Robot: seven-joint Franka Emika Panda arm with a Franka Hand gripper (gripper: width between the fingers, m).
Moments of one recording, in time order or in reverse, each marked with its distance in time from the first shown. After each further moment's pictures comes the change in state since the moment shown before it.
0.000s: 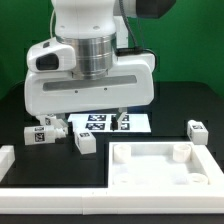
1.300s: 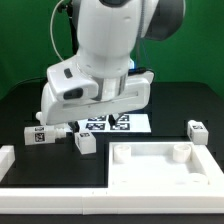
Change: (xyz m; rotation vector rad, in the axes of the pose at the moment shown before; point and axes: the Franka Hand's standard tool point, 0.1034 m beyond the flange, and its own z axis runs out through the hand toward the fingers) arm -0.082 -0.020 0.047 -0.040 -0.439 -0.146
